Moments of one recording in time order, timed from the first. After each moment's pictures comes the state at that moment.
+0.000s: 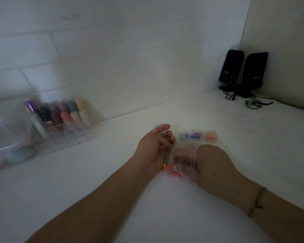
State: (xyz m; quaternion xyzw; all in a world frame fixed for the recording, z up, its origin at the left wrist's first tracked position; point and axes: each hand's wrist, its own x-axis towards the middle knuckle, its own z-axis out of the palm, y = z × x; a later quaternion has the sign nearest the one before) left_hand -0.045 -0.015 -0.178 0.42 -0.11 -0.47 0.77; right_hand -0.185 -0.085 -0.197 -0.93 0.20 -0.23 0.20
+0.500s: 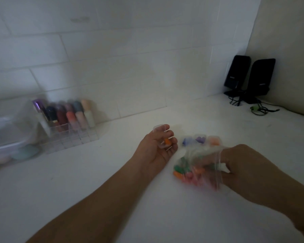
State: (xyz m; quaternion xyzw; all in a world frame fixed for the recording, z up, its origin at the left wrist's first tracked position) left_hand -0.035 -0.014 -0.178 0.37 -0.12 -0.50 0.77; right_hand -0.230 -0.092 -0.141 -0.96 0.18 -0.10 0.16
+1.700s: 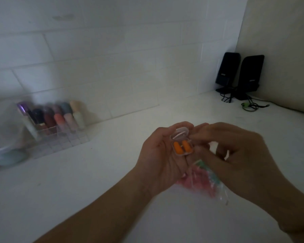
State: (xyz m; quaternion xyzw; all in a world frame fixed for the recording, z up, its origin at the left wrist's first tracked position) left_hand -0.080 -0.001 -0.162 0.20 -0.27 -0.62 0.71; right_hand -0.228 -0.076 -0.133 -0.89 0.13 -0.40 0.20
